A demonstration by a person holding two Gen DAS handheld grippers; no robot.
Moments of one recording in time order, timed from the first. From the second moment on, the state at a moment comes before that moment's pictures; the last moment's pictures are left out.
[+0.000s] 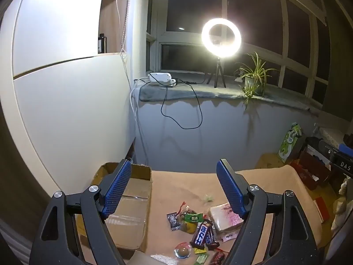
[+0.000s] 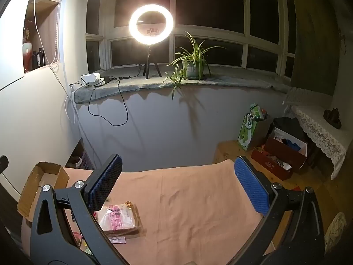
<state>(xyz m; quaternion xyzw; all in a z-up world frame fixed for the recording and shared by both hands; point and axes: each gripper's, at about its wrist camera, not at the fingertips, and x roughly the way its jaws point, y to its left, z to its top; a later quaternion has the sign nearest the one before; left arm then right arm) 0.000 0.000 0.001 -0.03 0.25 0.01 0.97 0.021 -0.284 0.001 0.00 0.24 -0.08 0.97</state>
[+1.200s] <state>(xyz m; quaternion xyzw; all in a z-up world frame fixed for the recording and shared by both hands) 0.001 -0.001 0.001 -0.03 0.25 0.01 0.97 0.018 -0.286 0.006 0.01 0.24 -0.08 0.97</state>
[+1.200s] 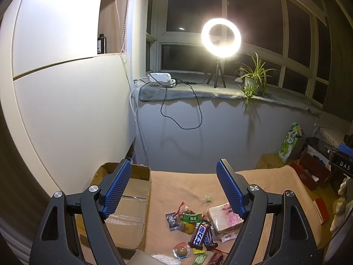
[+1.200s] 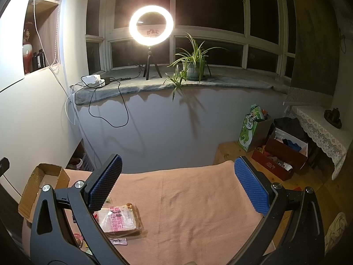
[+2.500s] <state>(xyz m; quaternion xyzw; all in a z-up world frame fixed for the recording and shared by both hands) 0.005 -0.007 -0.002 -0.02 0.26 0.00 0.97 0.024 -0.278 -0.007 0.01 0.25 -0.08 0.97</state>
